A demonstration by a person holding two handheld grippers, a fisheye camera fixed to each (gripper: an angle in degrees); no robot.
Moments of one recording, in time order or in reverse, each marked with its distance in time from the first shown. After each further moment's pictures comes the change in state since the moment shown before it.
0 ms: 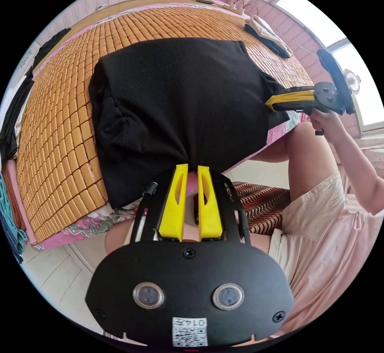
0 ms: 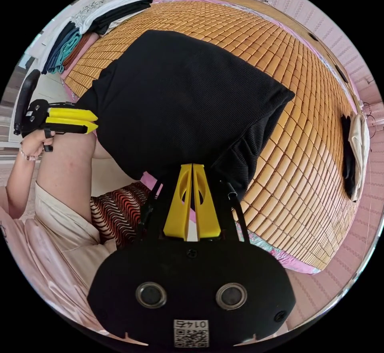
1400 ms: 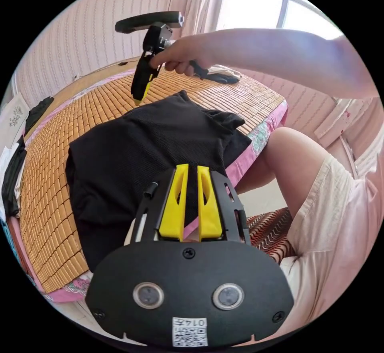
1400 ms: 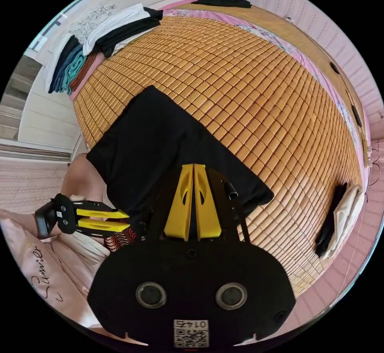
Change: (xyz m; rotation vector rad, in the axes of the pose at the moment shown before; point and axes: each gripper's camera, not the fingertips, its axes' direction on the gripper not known) left arm 0.126 0.073 0.058 0.433 -0.018 0.305; right arm 0.054 -0.177 -0.045 0.001 -0.060 -0.153
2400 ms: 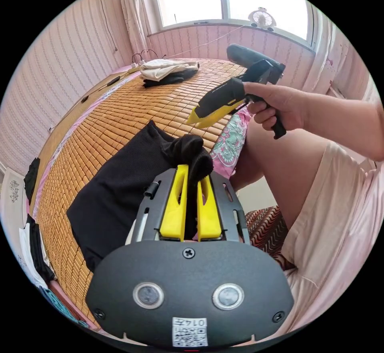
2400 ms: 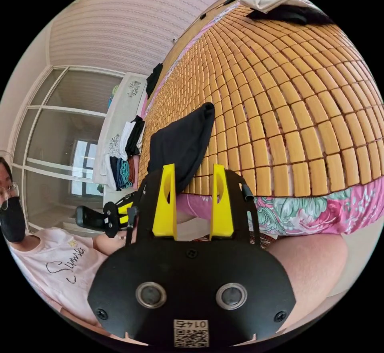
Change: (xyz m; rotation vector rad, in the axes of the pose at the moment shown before) left arm 0.143 -0.048 0.025 -0.070 -0.050 0.331; right arm 0.155 0.434 0.072 0.551 -0.642 0.708
